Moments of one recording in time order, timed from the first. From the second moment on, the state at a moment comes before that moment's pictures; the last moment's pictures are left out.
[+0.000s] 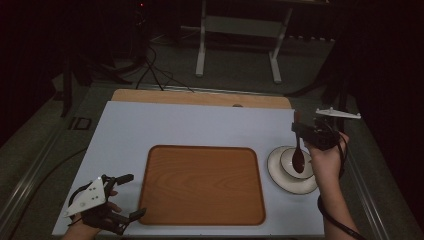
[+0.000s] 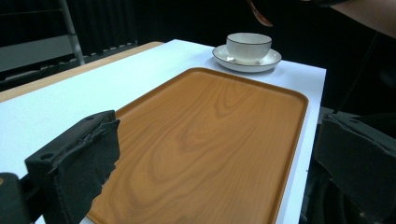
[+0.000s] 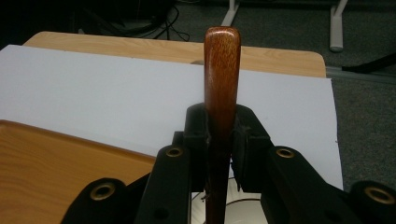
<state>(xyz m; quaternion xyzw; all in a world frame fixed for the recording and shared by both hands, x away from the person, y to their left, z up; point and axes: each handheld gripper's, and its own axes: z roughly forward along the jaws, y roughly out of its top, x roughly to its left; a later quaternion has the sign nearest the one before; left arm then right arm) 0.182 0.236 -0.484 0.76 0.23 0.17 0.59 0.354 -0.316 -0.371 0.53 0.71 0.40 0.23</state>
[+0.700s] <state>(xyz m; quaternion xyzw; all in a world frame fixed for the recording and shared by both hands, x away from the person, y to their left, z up) 0.182 0.236 -0.484 0.76 0.23 0.17 0.59 0.324 -0.258 -0.341 0.49 0.72 0.43 0.22</state>
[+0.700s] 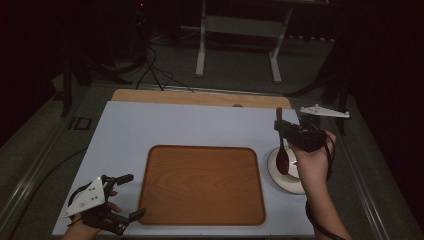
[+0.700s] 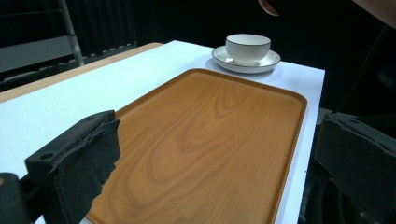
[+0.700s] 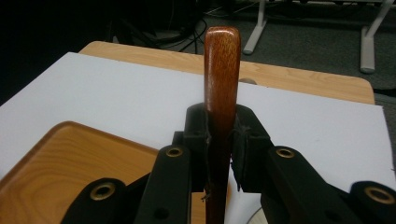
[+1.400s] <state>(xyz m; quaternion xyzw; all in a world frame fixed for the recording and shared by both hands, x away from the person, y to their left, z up) 0.182 0.235 -0.484 0.76 0.23 0.17 0.59 0.308 -0.218 -0.350 0.48 0.73 0.45 0.19</state>
